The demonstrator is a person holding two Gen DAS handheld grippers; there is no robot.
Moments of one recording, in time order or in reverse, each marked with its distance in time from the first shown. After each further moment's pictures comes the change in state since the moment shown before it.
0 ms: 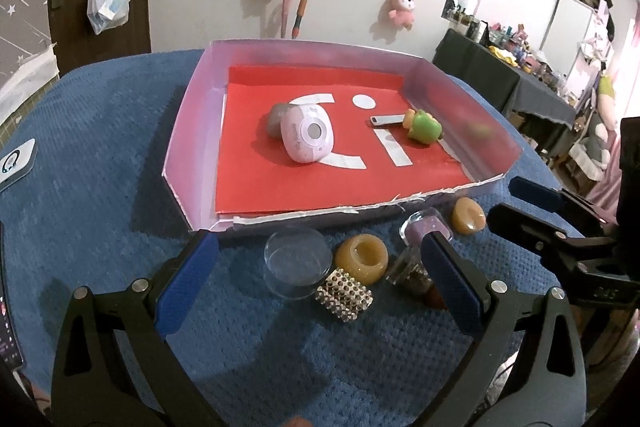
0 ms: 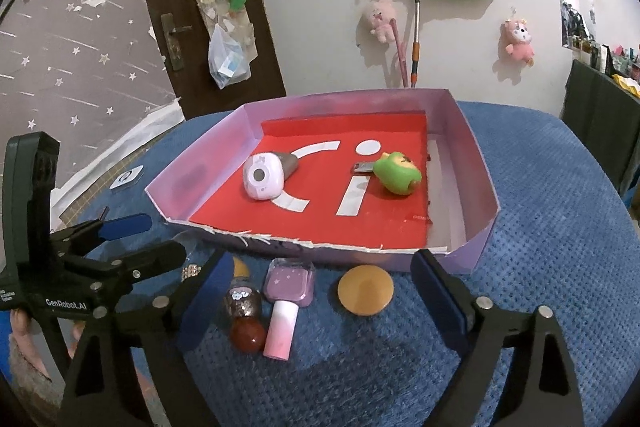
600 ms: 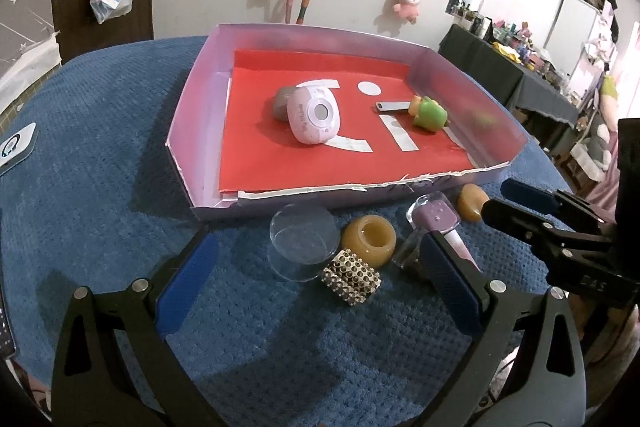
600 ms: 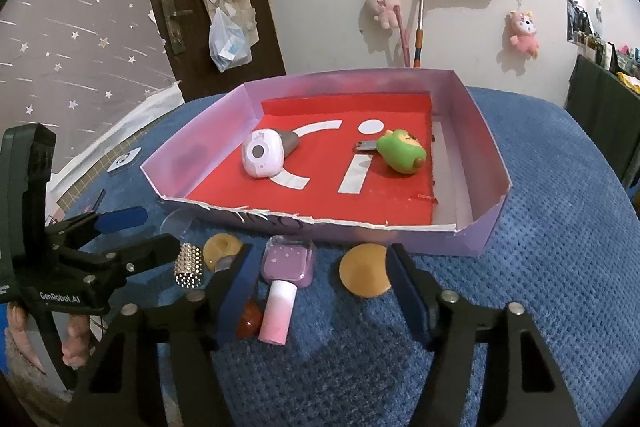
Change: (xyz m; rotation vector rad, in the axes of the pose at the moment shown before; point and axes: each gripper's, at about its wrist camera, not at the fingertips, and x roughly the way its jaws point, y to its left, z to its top) left arm 0.003 0.004 -0.010 -0.020 0.024 -0.004; right arm 0.008 0.002 -0.010 -0.014 0.055 -0.006
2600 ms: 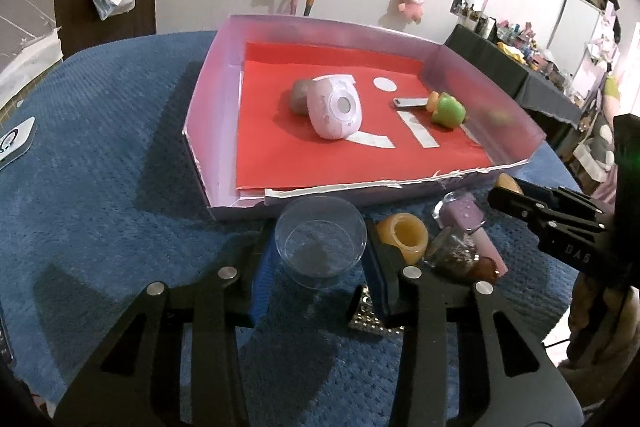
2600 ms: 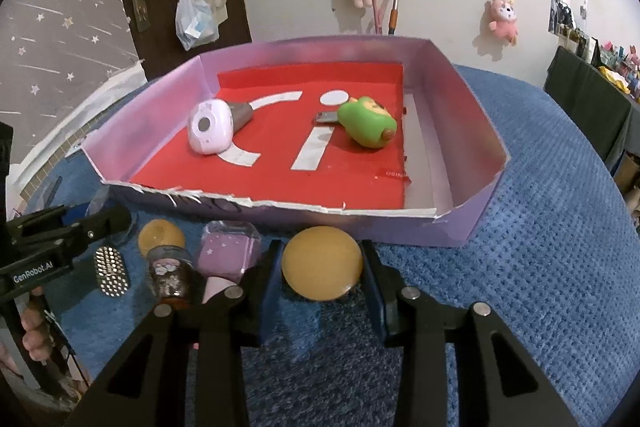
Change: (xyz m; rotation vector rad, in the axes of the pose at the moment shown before) left arm 0.009 0.016 -0.005 0.001 -0.008 0.005; right arm 0.028 -0.015 -0.004 0.005 0.063 -0.121
